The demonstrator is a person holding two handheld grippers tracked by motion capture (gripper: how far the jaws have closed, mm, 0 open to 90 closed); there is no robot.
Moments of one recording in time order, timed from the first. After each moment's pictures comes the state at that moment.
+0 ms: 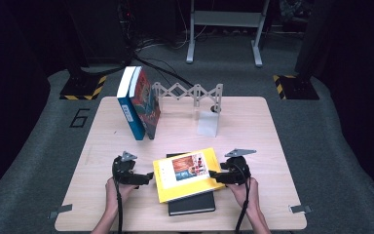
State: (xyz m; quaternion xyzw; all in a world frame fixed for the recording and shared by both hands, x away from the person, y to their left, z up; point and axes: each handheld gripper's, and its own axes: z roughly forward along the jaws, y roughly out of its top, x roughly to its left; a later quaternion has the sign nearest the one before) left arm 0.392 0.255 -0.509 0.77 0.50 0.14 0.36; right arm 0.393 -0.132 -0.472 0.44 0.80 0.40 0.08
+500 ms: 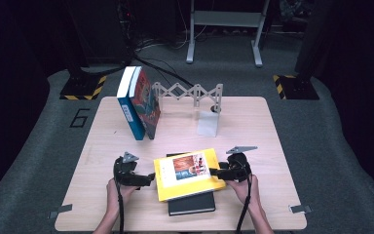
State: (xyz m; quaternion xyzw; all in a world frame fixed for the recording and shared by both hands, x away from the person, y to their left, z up) left arm 0.392 0.247 -0.507 0.77 0.50 0.14 0.36; right arm 0.405 -0.136 -0.479 0.45 0.80 0.40 0.04
